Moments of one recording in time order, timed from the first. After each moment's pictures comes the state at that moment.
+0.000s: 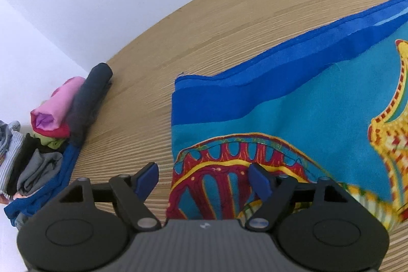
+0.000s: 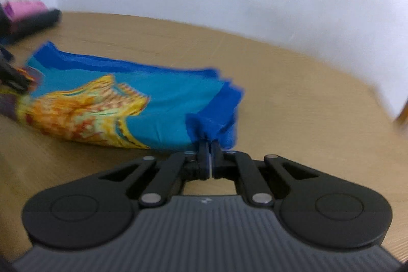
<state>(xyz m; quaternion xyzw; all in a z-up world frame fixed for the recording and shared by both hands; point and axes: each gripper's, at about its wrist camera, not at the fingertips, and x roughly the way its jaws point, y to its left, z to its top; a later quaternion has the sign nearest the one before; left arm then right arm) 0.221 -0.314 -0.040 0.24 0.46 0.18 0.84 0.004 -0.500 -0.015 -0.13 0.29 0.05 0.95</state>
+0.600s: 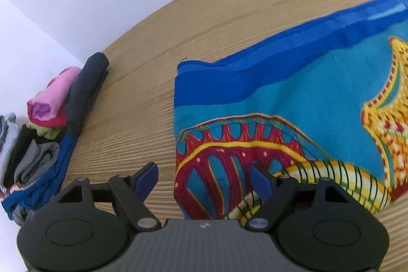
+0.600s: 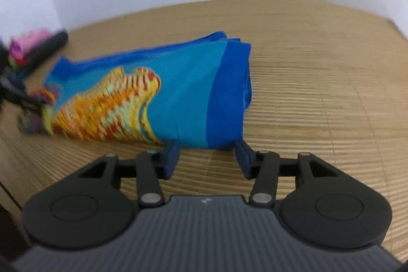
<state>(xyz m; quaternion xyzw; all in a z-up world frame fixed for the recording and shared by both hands) 0.209 -0.305 -0.033 0.23 0.48 0.16 0.83 0.002 -0.522 -0.041 0.01 0.35 0.12 0.93</state>
